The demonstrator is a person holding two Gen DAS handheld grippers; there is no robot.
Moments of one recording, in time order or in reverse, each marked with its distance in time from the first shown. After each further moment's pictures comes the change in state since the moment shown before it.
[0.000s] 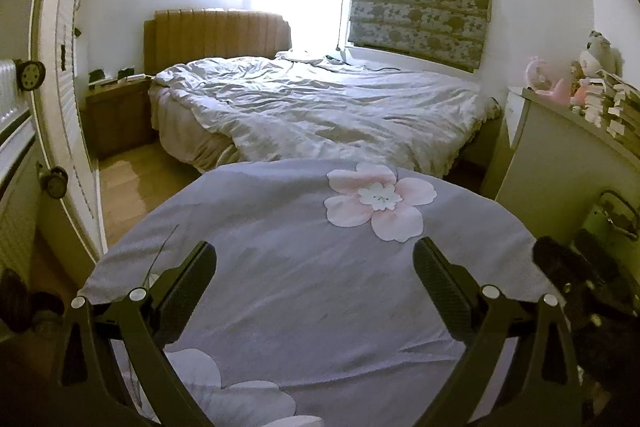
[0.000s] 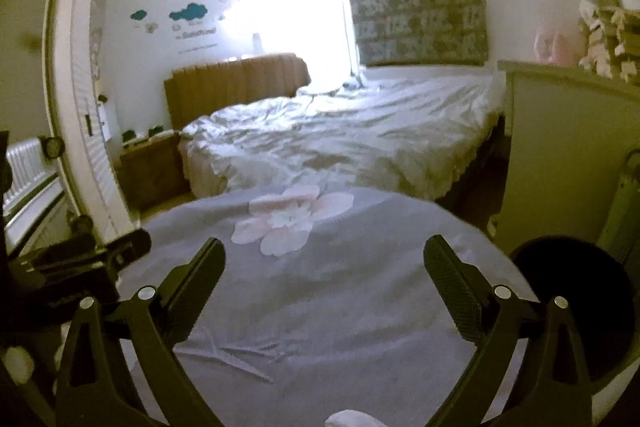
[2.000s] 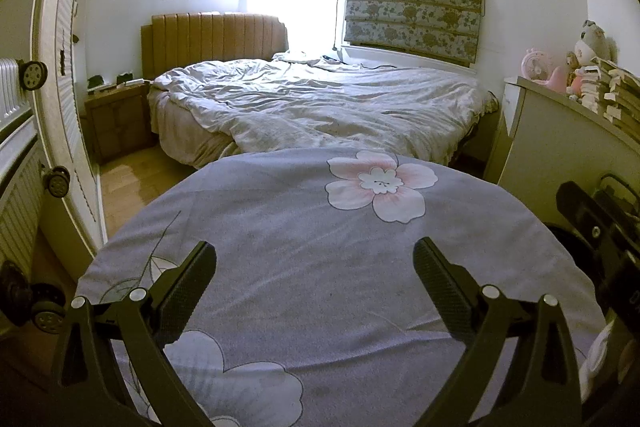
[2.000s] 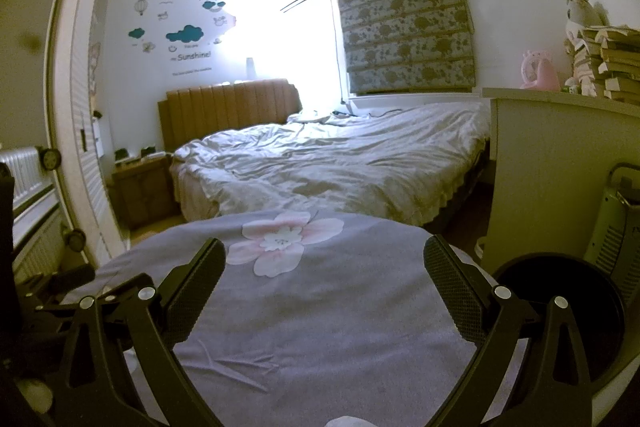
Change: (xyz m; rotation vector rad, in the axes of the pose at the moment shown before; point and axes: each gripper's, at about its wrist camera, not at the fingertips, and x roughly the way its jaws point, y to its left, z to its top) left arm -0.004 0.002 -0.021 0.031 -0.009 0.005; right arm -0.022 0.000 -0.003 -0.006 -0.091 -0.035
